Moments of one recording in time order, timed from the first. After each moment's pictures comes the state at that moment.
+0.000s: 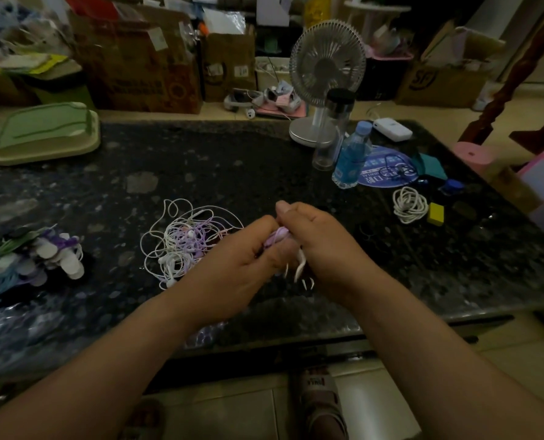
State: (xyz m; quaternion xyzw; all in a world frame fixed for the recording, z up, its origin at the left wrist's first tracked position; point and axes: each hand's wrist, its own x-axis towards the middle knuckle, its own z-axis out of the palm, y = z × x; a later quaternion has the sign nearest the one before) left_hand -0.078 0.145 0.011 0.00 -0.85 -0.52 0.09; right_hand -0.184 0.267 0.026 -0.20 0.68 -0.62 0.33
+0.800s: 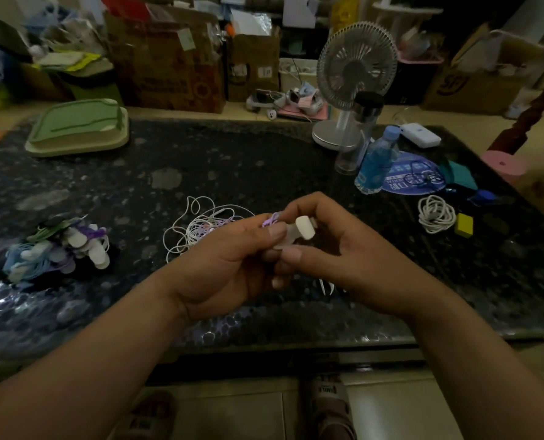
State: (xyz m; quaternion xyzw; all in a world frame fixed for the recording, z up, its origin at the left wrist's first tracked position) left_hand -0.068 0.122 0.017 0.04 -0.49 -0.87 -0.03; right_hand -0.181 0.292 0.051 -0.44 0.63 -0.53 0.35
